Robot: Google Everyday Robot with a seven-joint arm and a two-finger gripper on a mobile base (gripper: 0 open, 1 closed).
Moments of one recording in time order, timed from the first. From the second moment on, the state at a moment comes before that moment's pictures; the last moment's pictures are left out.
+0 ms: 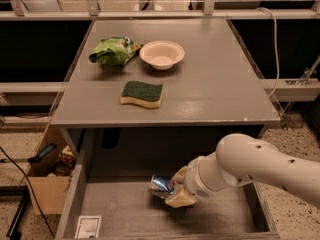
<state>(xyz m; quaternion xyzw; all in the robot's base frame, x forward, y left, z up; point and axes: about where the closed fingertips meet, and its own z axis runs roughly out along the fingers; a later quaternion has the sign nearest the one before) 0.406 -0.046 0.640 -0.58 0.76 0.17 0.22</state>
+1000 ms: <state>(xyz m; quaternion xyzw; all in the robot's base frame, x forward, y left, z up) 0.415 -0.065 0.617 -0.57 0.77 0.16 0.23</state>
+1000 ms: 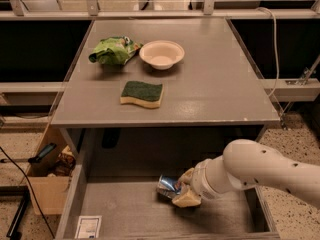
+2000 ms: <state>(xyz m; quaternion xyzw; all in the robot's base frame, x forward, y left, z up) 0.415 -0.065 0.617 -0.57 0.77 0.16 0.23</state>
